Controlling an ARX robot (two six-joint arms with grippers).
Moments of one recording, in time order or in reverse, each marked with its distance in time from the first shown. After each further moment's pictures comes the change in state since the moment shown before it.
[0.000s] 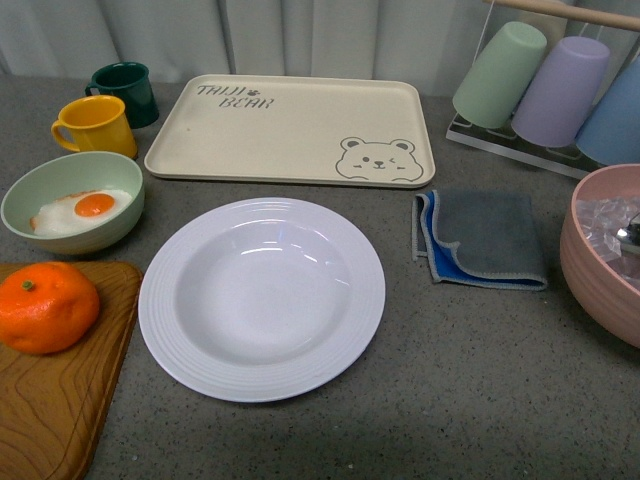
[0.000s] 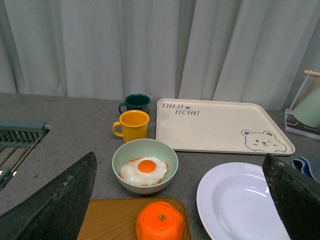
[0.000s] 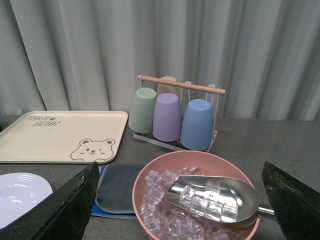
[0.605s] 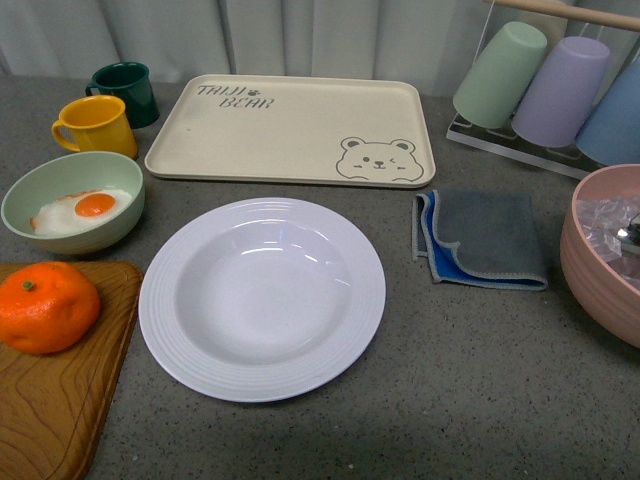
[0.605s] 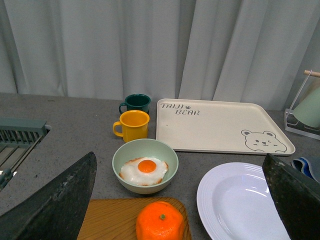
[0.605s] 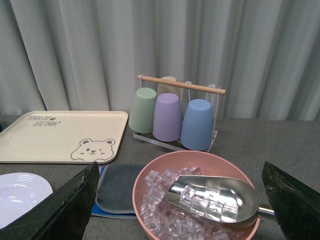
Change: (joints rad) left arm 0.000 0.000 0.000 0.000 0.000 0.000; right arm 0.000 0.000 0.000 0.000 0.000 0.000
